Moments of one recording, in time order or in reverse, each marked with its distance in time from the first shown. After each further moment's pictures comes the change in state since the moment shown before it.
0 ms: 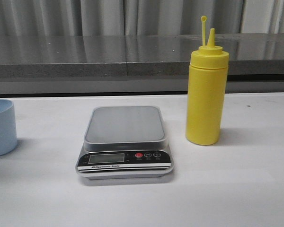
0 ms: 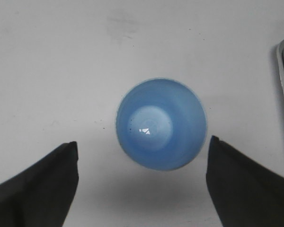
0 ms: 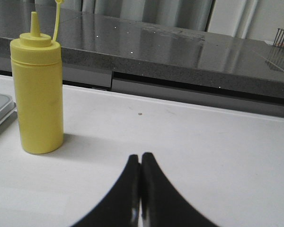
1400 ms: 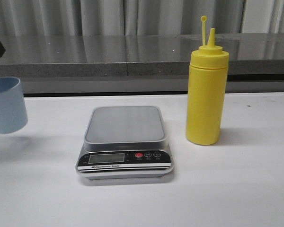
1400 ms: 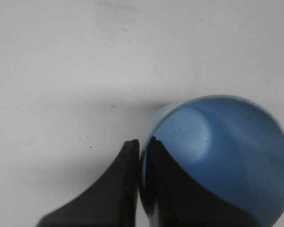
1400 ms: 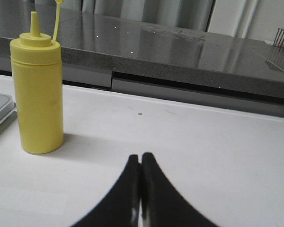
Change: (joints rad) left arm -0.017 0.215 -0.160 -0.032 0.048 0.002; right arm 0.000 0.000 0.000 0.000 0.000 0.000
